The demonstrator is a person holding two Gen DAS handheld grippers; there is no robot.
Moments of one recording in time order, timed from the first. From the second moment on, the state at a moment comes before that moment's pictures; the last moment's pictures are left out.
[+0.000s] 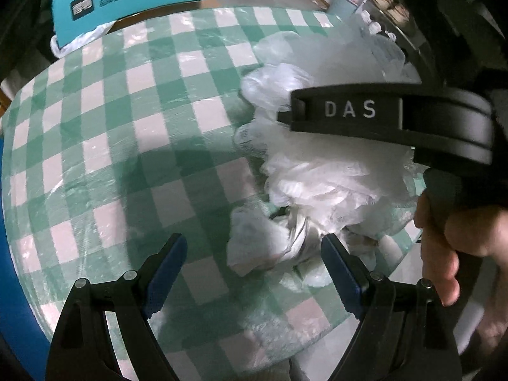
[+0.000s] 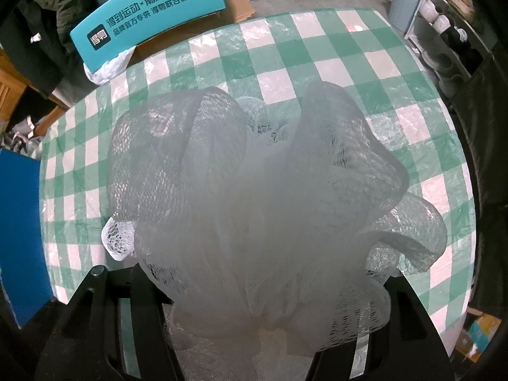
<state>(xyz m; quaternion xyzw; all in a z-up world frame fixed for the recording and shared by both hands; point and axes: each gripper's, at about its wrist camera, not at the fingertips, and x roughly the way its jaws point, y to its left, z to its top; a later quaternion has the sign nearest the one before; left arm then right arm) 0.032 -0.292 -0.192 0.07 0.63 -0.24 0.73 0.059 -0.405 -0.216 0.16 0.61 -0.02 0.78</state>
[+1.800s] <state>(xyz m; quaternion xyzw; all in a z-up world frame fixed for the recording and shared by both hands) 0.063 -0.262 -0.205 0.16 0.60 -0.18 0.76 0.022 -0.411 -0.196 0.11 0.61 -0.01 0.79</state>
